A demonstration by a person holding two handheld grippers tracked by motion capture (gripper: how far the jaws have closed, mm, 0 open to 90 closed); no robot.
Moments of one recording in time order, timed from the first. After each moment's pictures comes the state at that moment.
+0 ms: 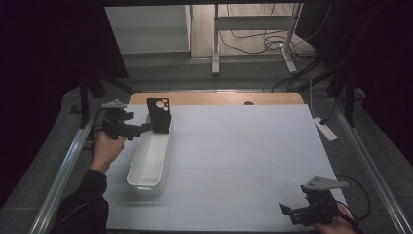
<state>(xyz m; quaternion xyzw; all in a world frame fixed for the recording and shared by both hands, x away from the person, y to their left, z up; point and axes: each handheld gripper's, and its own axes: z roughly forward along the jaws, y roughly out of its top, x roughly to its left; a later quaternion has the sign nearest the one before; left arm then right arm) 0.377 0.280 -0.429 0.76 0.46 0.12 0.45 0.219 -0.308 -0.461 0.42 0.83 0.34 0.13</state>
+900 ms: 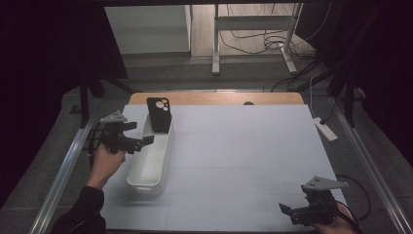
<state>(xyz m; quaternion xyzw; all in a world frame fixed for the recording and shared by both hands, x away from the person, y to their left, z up) 0.337 0.266 -0.433 0.78 0.42 0.12 0.46 0.218 -0.308 -0.461 0.42 0.83 0.34 0.13</state>
